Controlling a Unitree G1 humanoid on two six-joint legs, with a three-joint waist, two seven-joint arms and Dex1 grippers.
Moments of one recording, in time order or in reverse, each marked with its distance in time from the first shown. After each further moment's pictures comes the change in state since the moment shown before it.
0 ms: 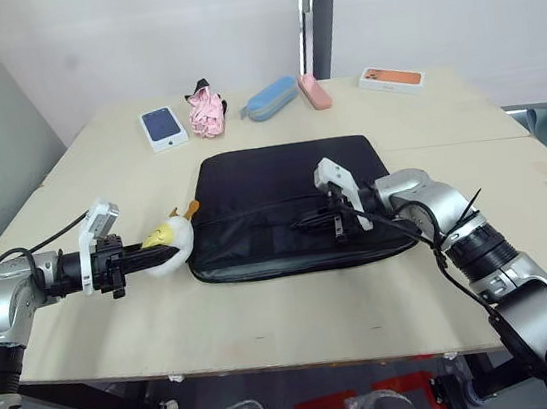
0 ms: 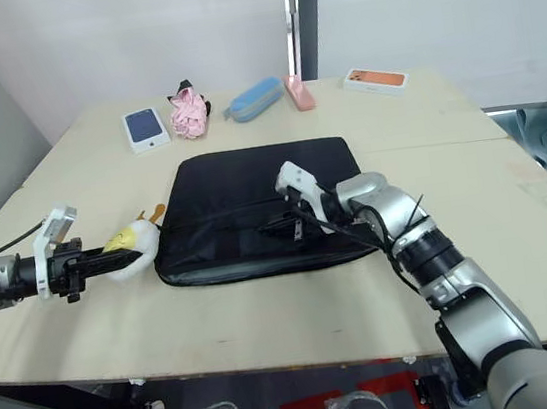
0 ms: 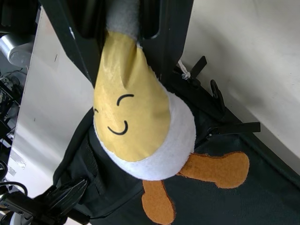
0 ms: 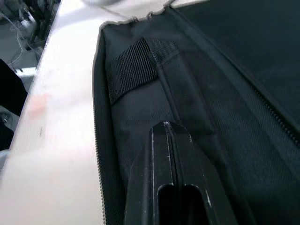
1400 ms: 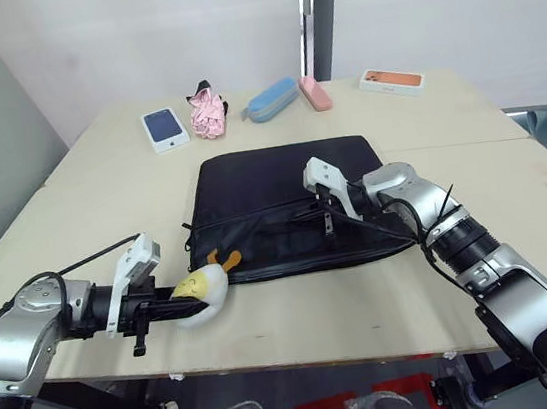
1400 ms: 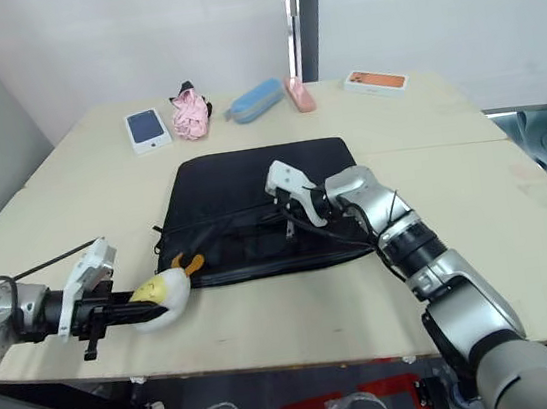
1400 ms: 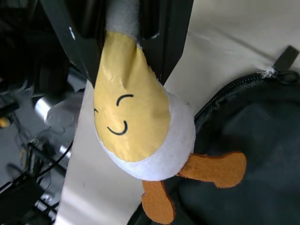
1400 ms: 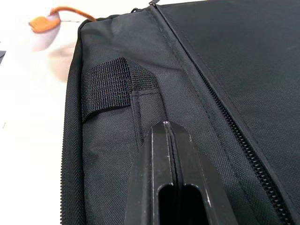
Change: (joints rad) left arm 0.218 -0.026 -0.074 -0.337 -0.010 -0.093 0.027; right arm -0.061 0.032 0.074 0.119 -0.172 -0.167 -0.039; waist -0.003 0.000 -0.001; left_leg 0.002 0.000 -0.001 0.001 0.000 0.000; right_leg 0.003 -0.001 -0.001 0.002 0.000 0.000
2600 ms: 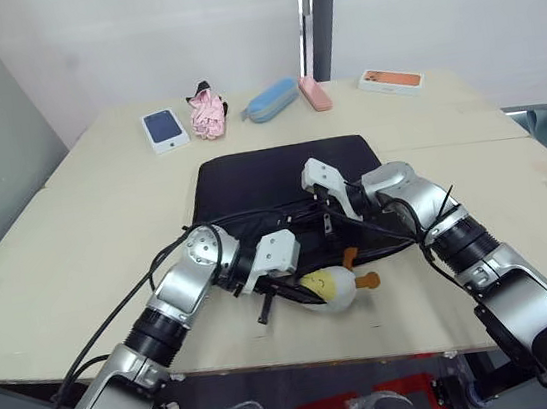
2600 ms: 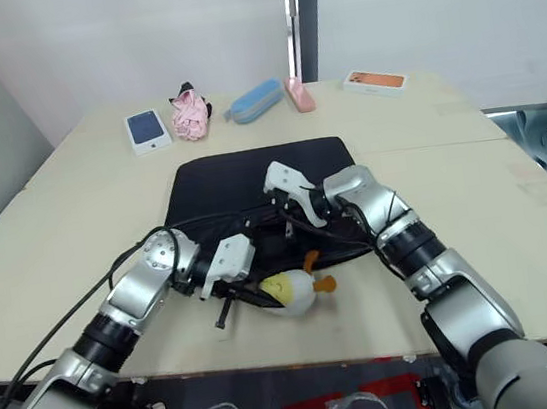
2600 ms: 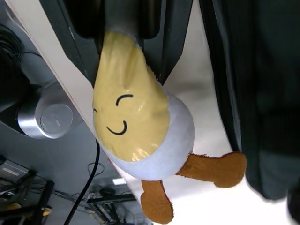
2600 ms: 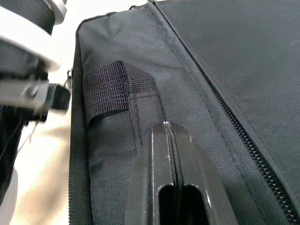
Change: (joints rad) left arm -0.450 -0.466 -0.554 0.284 0.366 -0.580 -0.107; right arm -0.002 0.003 0.002 -0.029 -0.018 0.055 0.017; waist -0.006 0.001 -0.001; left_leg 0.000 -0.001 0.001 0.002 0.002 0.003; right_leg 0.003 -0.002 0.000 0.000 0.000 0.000
